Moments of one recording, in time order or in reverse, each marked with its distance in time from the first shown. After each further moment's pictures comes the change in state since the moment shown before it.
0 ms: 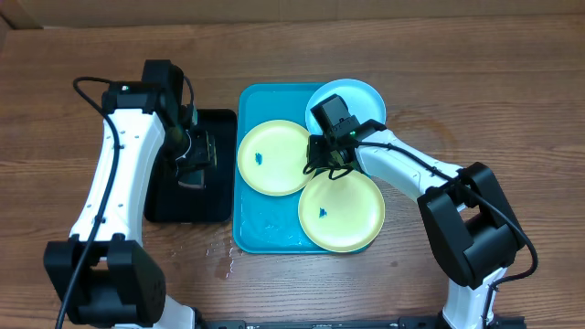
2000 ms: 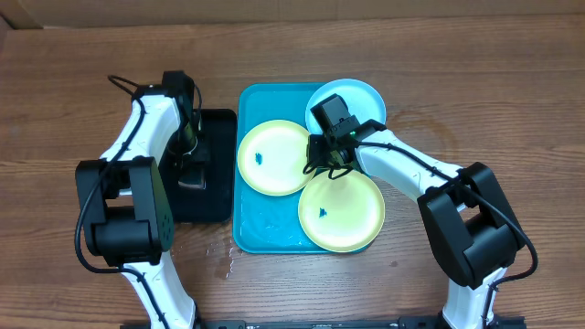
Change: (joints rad) left arm 0.044 0.334 -0.039 0.283 -0.140 0.124; right arm 0.000 0.000 -0.001 0.008 0.000 0.000
